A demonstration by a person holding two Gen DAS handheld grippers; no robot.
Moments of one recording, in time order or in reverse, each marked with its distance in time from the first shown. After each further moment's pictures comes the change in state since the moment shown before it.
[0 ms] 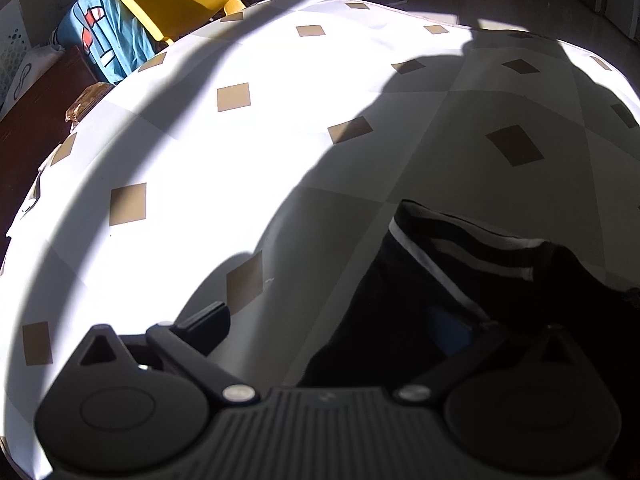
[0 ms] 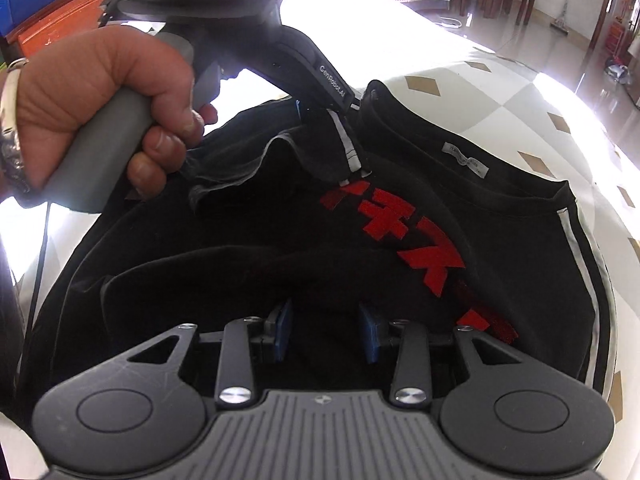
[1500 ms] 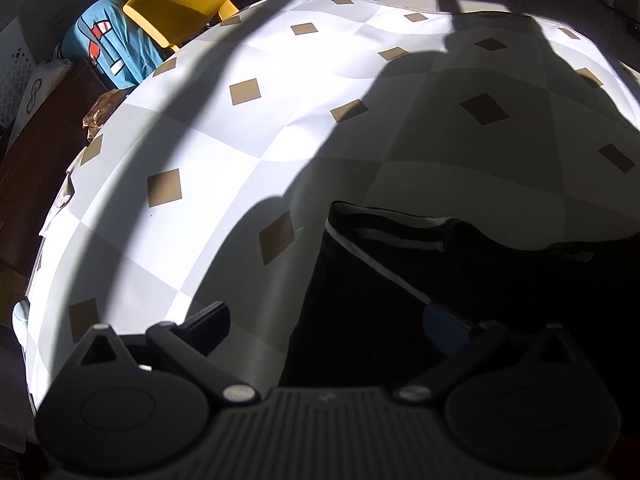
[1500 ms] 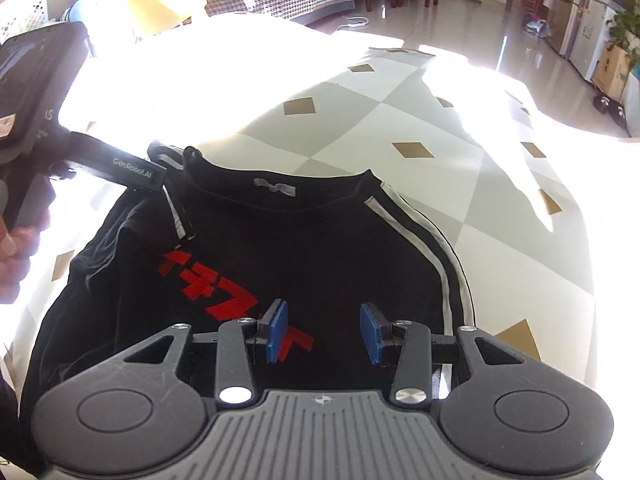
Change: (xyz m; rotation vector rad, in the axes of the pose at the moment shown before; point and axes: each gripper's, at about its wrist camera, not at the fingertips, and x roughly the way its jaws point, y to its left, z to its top) left arm -0.066 0.011 -0.034 0.112 0.030 -0.016; right arm -0.049 -0.120 0.005 0.277 -0.042 -0.150
